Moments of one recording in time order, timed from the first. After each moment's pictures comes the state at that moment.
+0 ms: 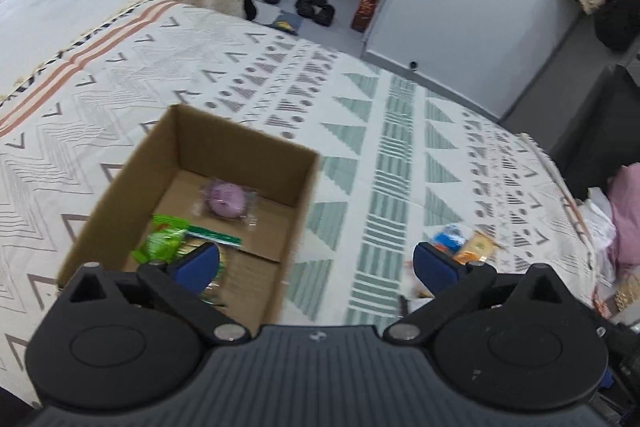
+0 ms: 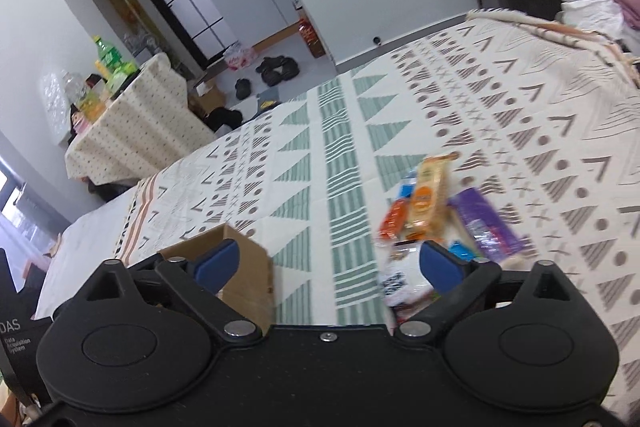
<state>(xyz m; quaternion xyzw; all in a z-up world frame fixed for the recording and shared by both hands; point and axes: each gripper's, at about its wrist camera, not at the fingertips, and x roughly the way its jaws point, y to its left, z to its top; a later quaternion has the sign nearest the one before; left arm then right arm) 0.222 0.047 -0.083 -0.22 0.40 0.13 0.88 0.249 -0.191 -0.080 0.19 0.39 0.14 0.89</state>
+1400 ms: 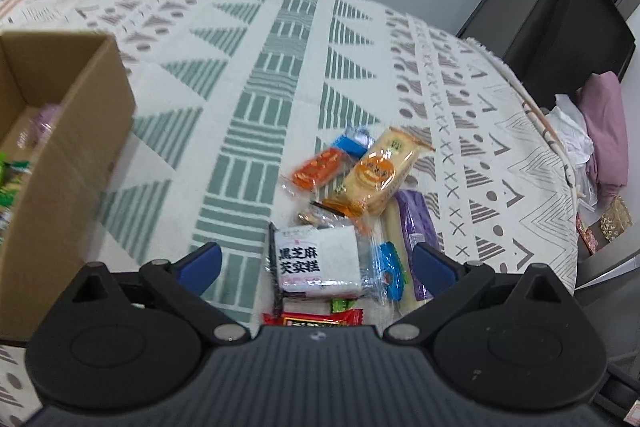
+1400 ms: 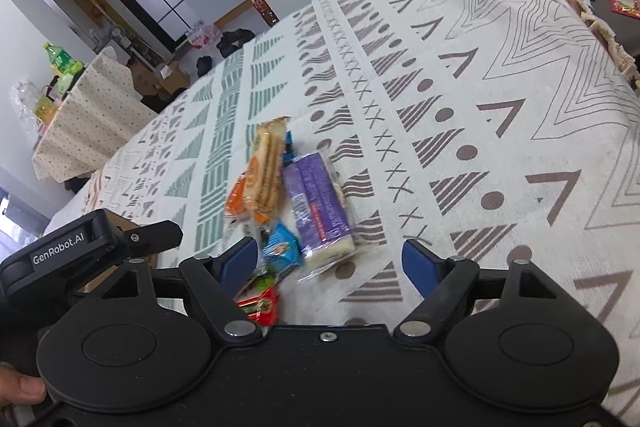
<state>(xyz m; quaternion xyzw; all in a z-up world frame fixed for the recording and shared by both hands) 0.285 -0.069 -0.165 -0.20 0.48 0.04 0.85 0.290 -0.316 -0.181 0.21 0.45 0.13 0.86</state>
